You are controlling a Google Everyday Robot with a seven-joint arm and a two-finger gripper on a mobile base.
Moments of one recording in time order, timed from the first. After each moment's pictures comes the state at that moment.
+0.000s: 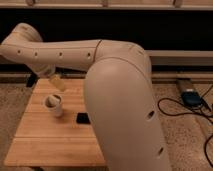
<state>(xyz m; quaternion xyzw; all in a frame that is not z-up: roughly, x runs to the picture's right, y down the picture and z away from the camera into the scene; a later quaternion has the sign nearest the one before) -0.254 -0.029 0.685 -0.21 -0.03 -0.37 0.90</state>
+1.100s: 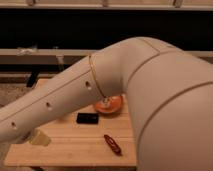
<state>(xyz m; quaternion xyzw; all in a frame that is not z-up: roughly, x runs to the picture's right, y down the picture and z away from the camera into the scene) -0.266 0.177 0.551 -0.17 -0.10 -0.45 0.87</state>
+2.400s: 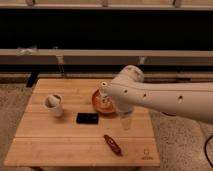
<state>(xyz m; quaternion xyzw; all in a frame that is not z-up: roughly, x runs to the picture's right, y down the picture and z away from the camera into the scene) 0.093 0.111 0.673 -0.27 -0.01 -0.11 0.96</state>
